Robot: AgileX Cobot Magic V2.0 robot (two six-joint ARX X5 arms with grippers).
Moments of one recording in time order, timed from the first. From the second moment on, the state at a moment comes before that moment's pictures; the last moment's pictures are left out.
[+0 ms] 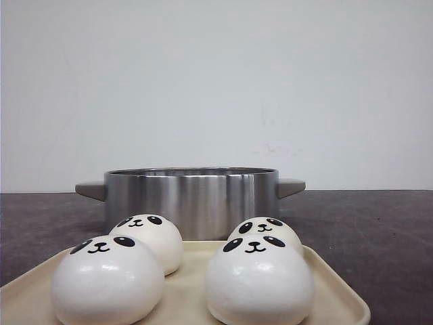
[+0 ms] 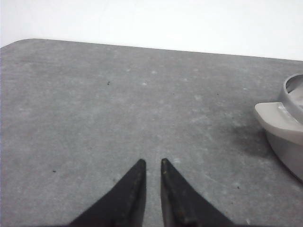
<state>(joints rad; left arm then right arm) 0.03 0.00 0.03 -0.18 -0.03 -0.06 0.15 0.00 0.02 -0.17 0.00 0.06</state>
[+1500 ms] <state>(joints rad) 0.03 0.02 0.30 -0.27 0.34 -0.48 0.15 0.00 0.07 0.36 -0.19 0.44</state>
